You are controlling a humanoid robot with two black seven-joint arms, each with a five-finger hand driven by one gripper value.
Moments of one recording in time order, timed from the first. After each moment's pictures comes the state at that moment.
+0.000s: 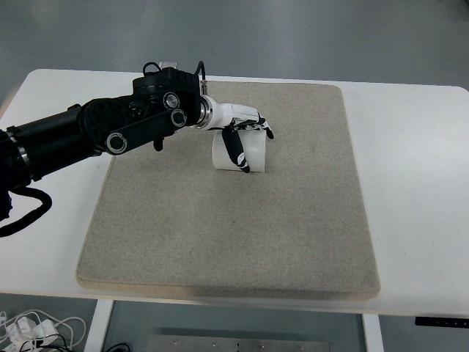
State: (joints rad) left arm -1.28 0.15 -0.17 -0.86 0.98 -0.36 0.25; right arm 0.02 0.00 0.00 0.19 0.00 -0.01 -0.03
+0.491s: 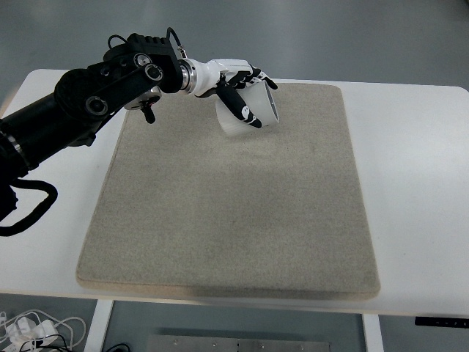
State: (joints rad) left arm -1.26 0.16 -0.39 -0.69 0.80 -0.37 0.16; right arm 0.02 0.00 0.00 0.19 0.00 -0.01 -0.03
